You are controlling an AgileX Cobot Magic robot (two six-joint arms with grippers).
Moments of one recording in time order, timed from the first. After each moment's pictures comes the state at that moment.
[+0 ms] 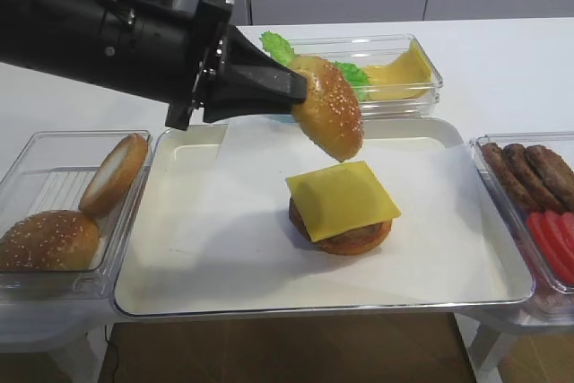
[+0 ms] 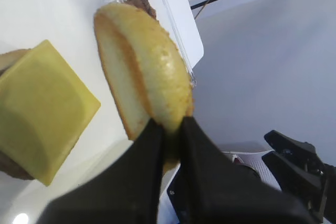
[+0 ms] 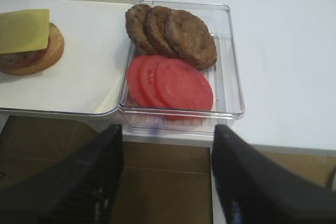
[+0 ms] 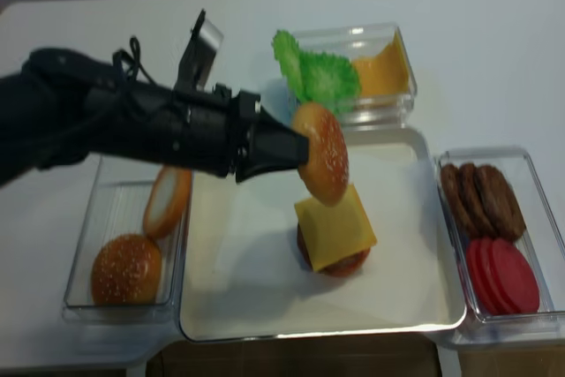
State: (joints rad) left arm -0.31 1.58 -1.05 -1.41 1.07 0.72; right arm 0.02 -0.02 -0.49 0.11 1.14 -0.12
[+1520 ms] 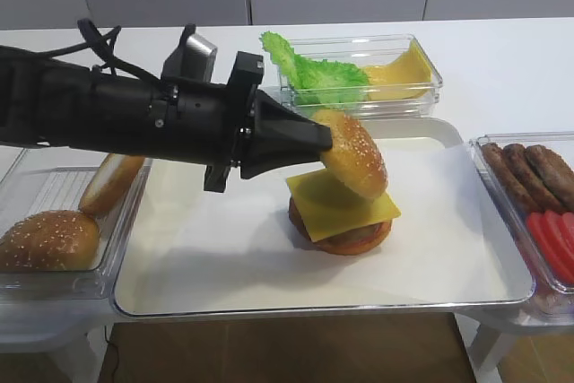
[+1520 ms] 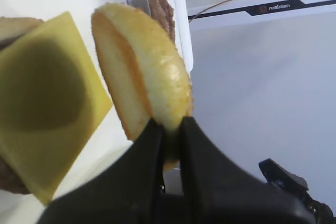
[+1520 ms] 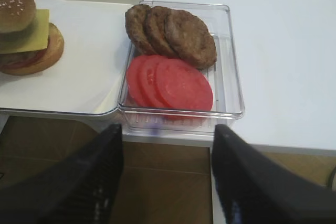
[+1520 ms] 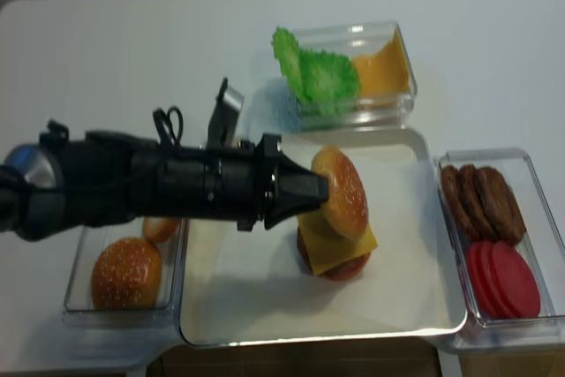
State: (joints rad) left arm -0.38 1.71 -0.91 -1.71 1.06 0.89; right arm 0.02 -0.02 -0.49 0.11 1.14 -0.12
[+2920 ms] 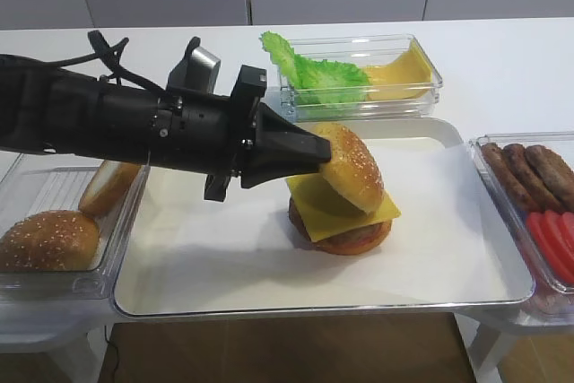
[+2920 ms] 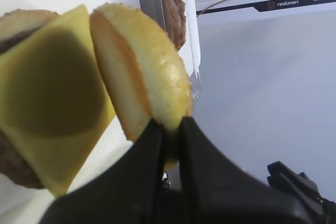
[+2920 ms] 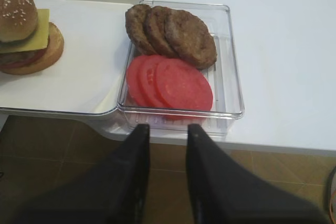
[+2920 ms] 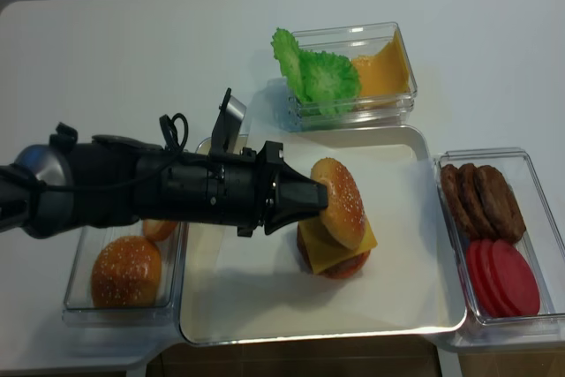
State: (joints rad) left arm -0.38 1.74 -0.91 -1.70 1.06 0.89; right arm 0.02 -0.02 -0.49 0.11 1.14 -0.13
